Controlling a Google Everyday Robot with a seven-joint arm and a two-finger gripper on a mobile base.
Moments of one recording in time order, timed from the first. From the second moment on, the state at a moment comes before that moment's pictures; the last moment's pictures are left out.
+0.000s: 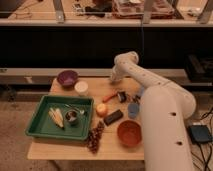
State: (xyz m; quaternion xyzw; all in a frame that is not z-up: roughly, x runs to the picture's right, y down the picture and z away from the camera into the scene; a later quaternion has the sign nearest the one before) arm 0.100 -0.098 0.971 -0.05 -0.13 -0.55 0.82
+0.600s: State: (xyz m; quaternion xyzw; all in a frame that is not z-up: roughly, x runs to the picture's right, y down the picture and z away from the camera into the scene) arm 0.163 -0.136 0.930 -0.02 -0.05 -0.56 0.83
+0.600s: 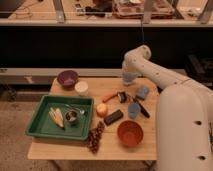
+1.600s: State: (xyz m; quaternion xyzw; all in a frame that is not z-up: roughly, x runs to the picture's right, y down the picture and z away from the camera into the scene) arm 0.225 -0.171 0.899 0.01 -0.02 -0.52 0.86
